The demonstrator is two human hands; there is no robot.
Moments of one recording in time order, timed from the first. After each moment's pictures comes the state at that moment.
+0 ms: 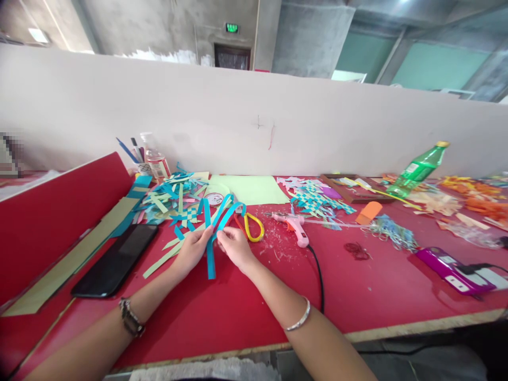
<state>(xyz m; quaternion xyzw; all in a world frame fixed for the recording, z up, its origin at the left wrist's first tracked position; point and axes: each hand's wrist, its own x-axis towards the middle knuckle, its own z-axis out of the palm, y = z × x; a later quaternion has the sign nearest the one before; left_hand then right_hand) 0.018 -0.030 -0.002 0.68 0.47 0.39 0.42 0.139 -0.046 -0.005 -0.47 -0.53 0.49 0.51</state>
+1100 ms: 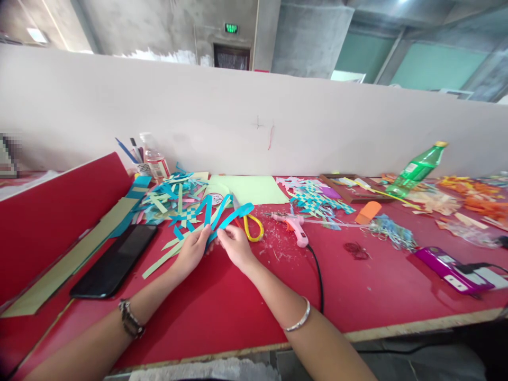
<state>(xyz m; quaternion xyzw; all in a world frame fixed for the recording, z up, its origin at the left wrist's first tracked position) 0.017 -0.031 -0.005 0.68 0.45 0.39 0.43 0.139 -0.044 -0.008 -0.45 -0.53 0.48 0.54</state>
